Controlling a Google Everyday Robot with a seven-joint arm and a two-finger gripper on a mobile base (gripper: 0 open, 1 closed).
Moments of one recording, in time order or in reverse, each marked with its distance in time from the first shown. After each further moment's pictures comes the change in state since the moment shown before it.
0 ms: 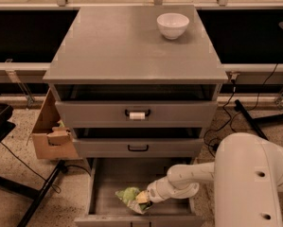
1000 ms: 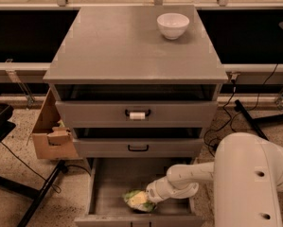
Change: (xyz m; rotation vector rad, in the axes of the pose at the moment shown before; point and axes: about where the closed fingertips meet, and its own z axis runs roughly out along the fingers) arm 0.000 0.000 0.000 0.000 0.000 0.000
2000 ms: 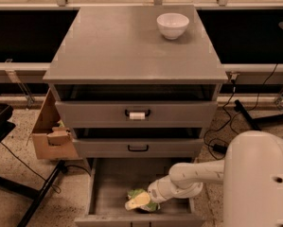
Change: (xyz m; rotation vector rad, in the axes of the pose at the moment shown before) arm 0.001 0.022 -0.027 -0.011 0.009 -0.064
